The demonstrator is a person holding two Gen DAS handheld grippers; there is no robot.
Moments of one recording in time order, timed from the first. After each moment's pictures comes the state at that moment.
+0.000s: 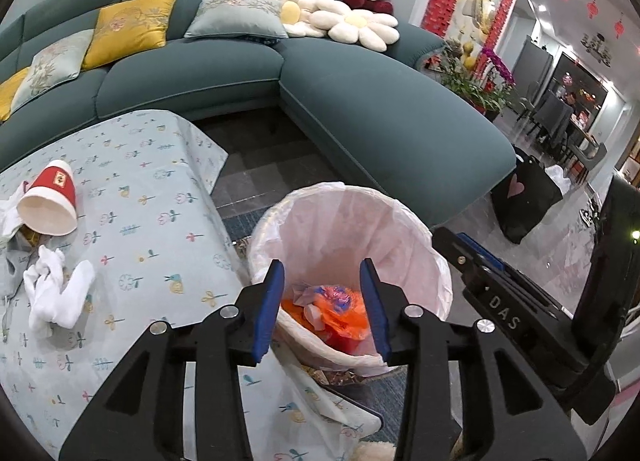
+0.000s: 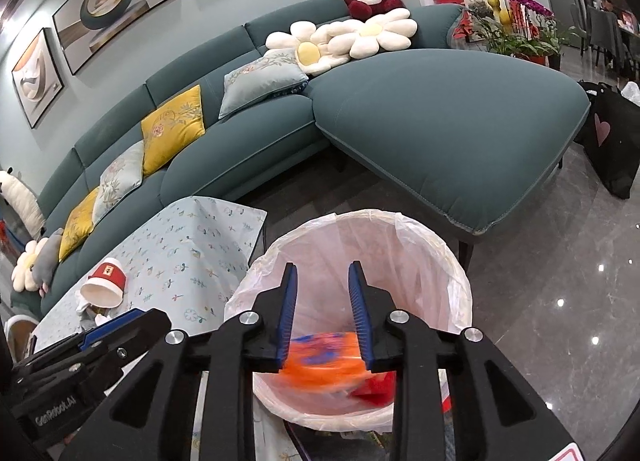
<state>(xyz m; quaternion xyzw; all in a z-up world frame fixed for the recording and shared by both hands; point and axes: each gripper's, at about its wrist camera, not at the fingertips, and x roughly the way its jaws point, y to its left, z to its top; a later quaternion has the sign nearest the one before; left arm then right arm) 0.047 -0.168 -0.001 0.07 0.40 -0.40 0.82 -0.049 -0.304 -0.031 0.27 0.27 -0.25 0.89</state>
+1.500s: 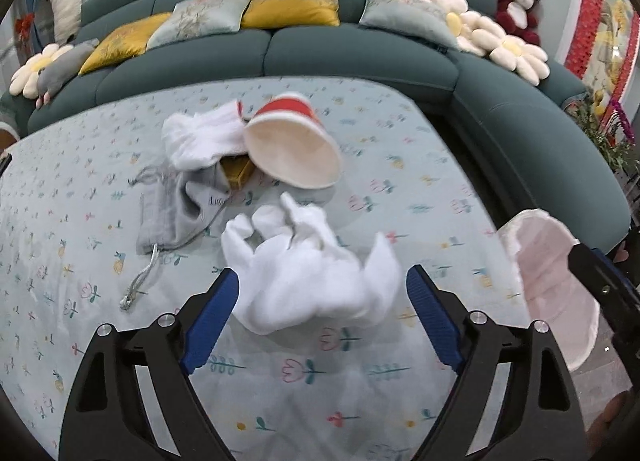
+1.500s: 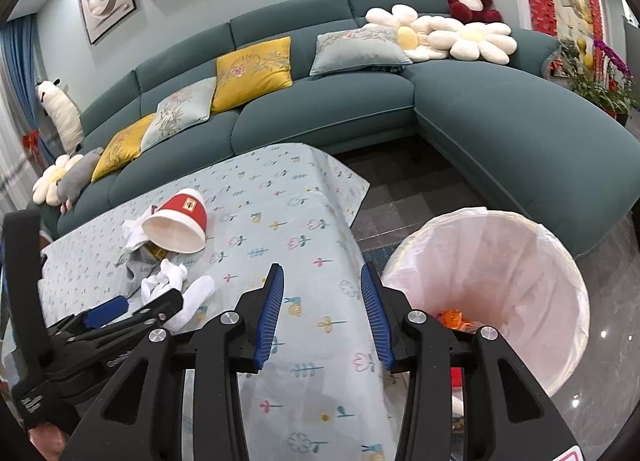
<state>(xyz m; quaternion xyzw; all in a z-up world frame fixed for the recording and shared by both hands) 0.147 -0.013 -0.045 0.04 0.43 -0.17 0.88 0.047 -0.175 -0.016 0.17 0.33 -0.15 0.92</state>
